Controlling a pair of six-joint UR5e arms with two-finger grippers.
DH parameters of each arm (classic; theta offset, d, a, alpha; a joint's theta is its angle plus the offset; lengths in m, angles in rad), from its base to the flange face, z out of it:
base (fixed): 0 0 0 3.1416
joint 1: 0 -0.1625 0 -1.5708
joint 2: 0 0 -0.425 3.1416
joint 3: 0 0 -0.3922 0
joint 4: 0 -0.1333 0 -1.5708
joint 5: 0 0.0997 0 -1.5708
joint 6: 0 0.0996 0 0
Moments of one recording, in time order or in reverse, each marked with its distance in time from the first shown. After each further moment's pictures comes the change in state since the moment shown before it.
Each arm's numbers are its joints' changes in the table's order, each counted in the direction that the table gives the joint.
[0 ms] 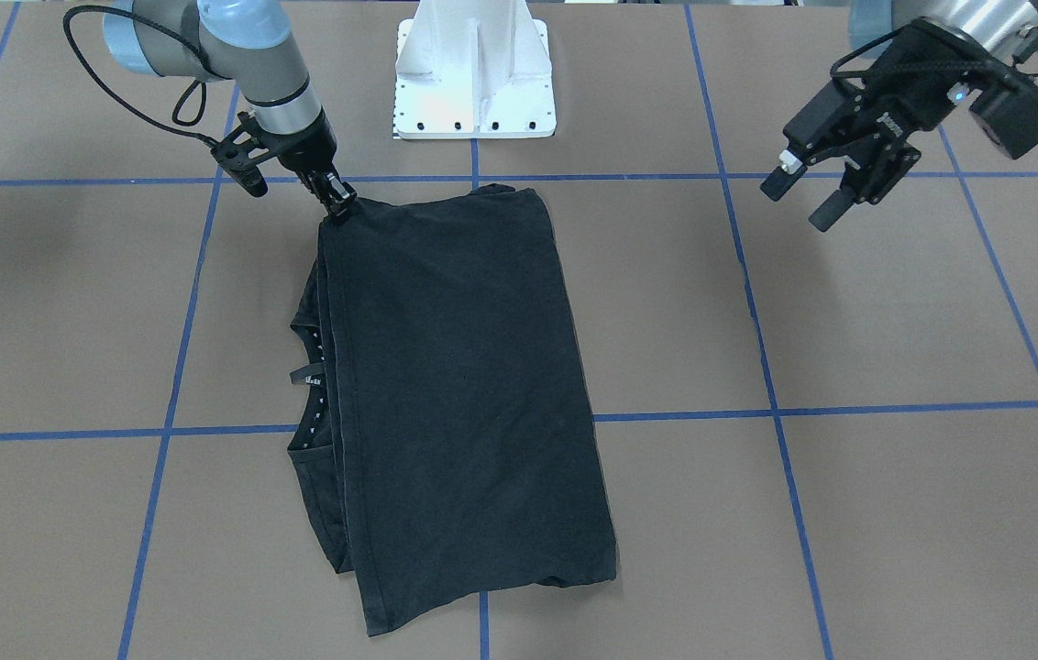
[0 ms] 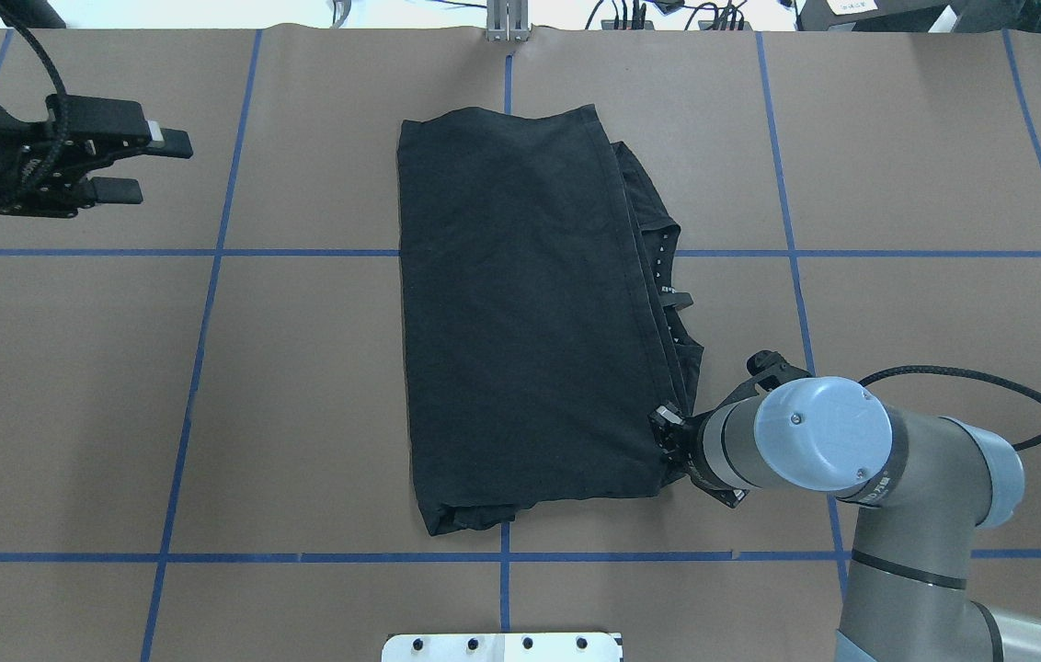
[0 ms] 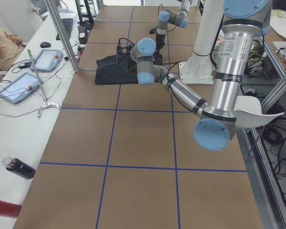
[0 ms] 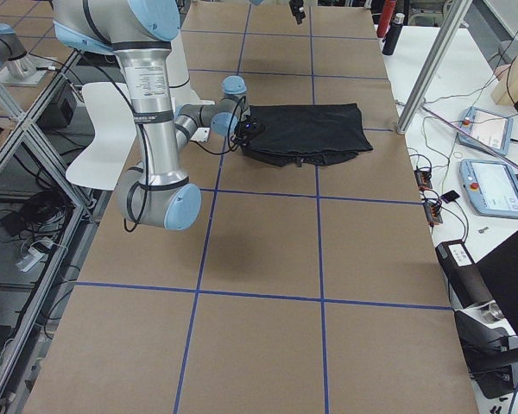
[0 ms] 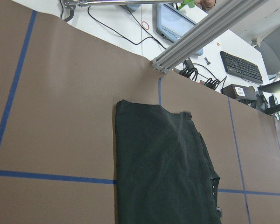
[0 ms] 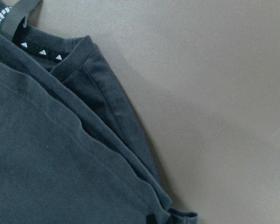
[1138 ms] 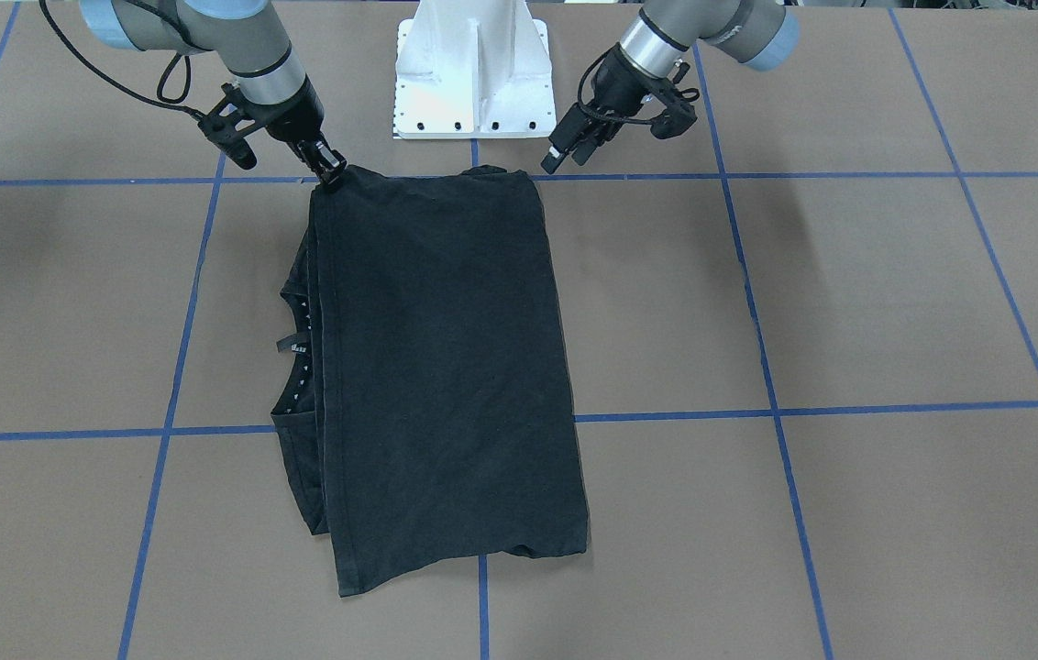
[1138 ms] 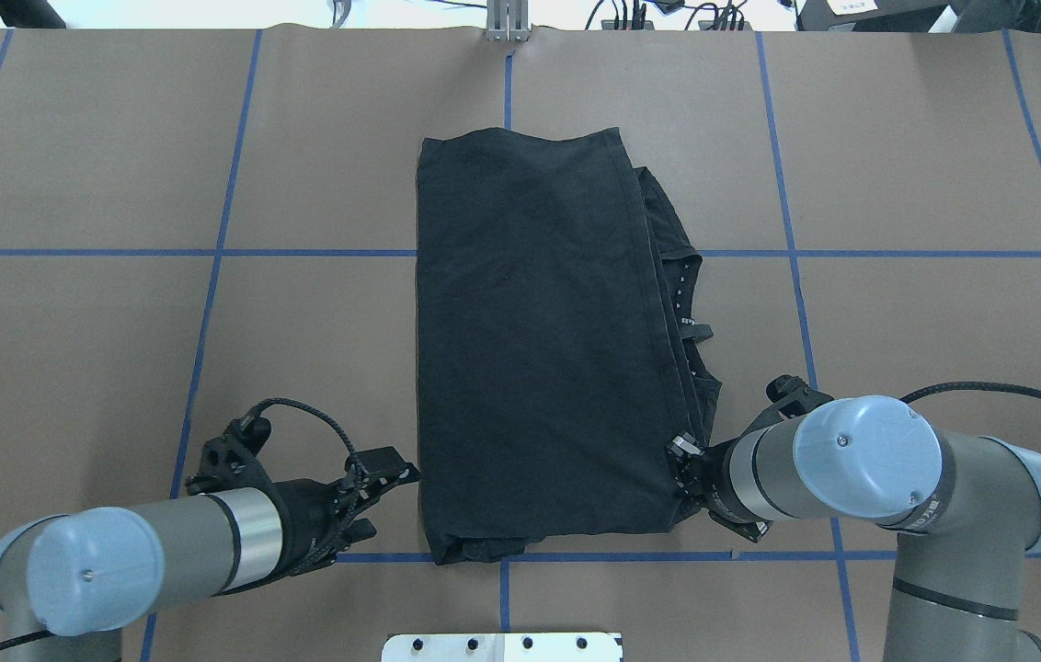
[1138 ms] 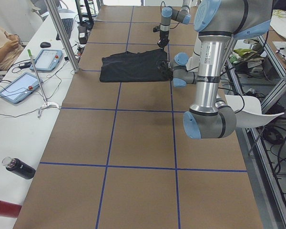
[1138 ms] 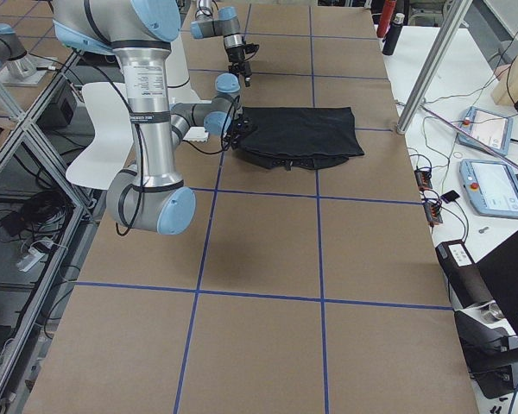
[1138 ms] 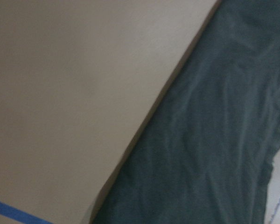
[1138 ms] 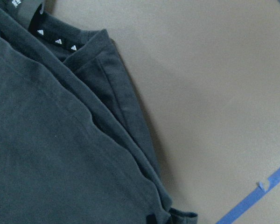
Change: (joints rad) left arm -0.753 -0.051 -0.092 -0.089 0.570 -0.603; right arm 0.028 -0.063 -0.082 0.000 0.051 0.005
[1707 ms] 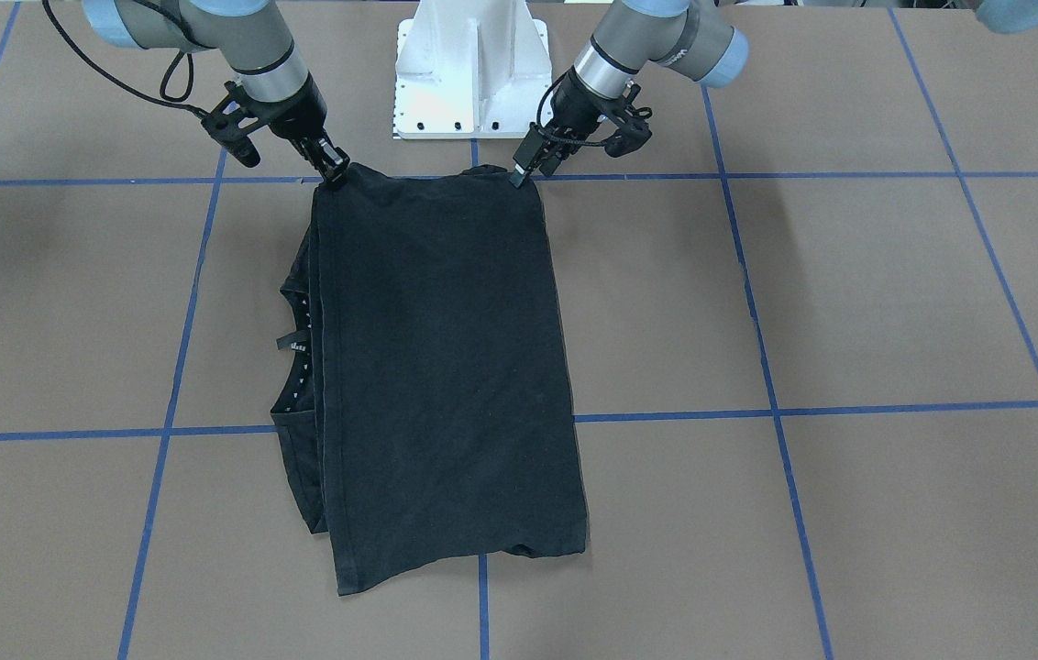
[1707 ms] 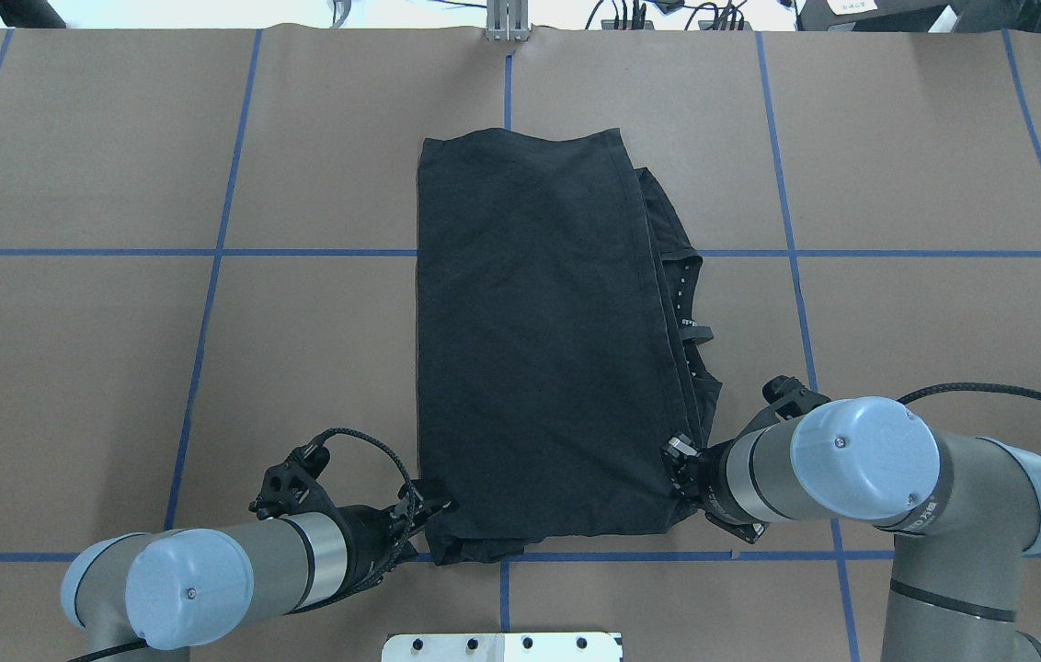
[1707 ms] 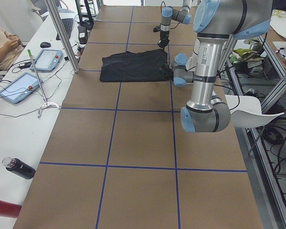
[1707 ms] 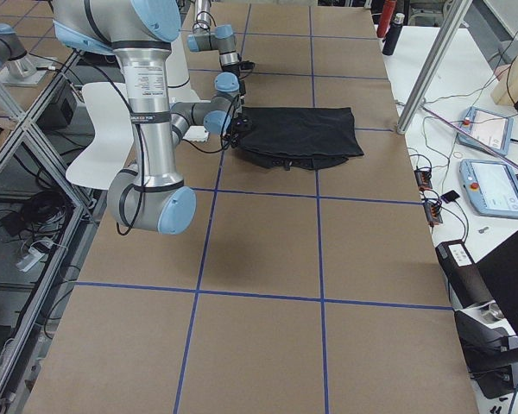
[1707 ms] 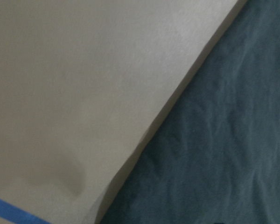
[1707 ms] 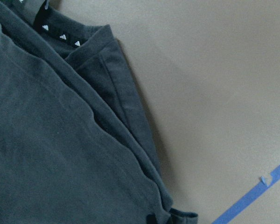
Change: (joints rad) left arm -0.048 -0.079 -0.091 -0.025 0.003 -0.016; right arm 0.002 0.006 -0.001 0.000 -0.001 0.000
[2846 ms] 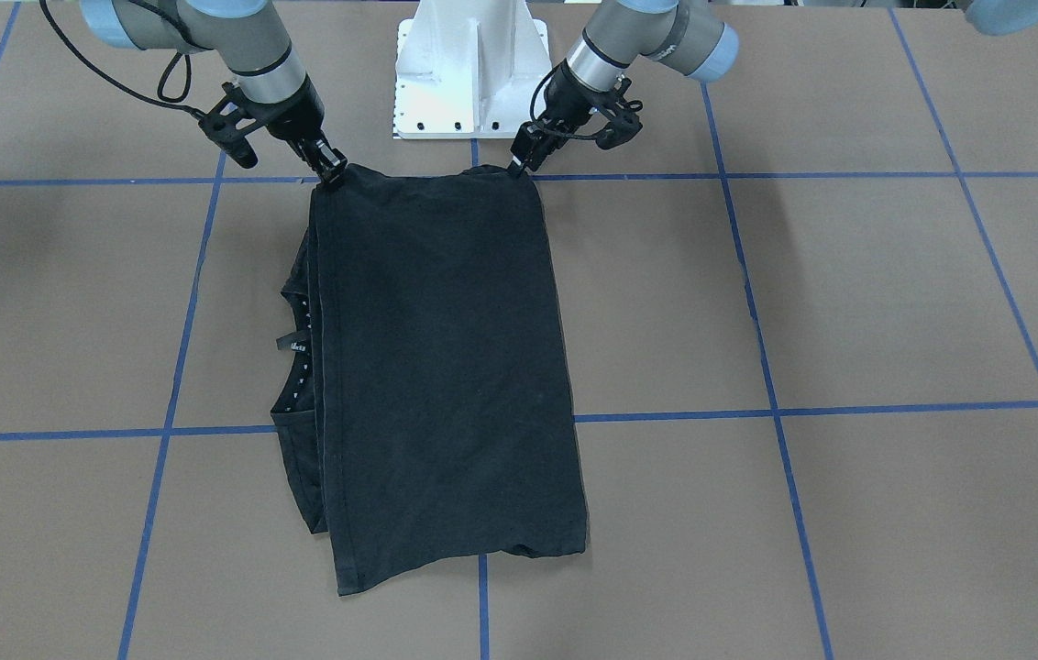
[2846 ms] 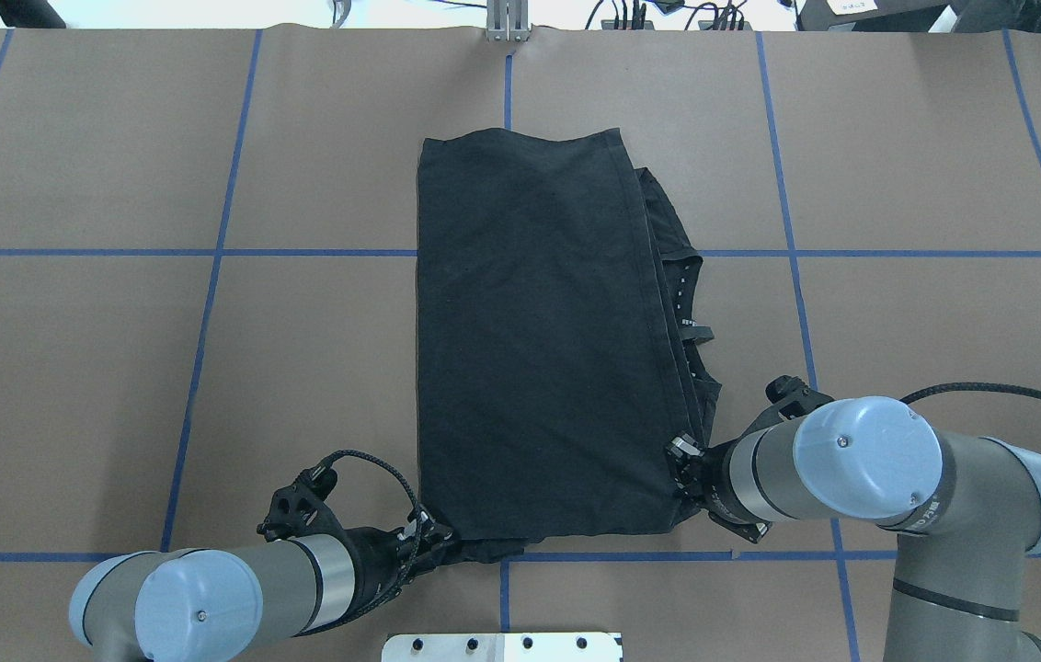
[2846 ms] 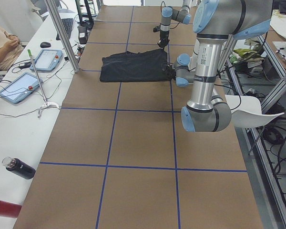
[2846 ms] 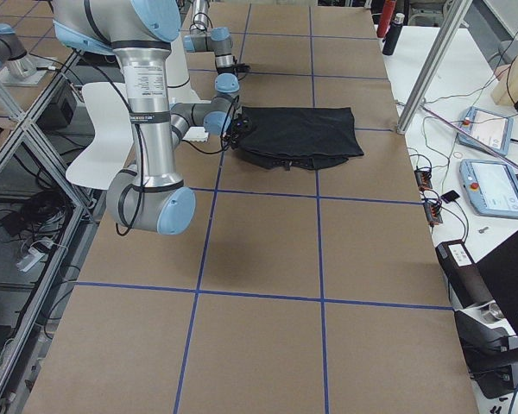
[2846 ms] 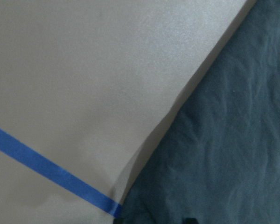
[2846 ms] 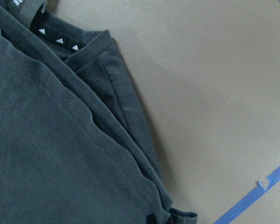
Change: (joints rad) left arm -0.028 -0.007 -0.006 0.000 0.001 -0.027; right arm -0.002 -0.007 0.000 0.000 0.001 -0.002
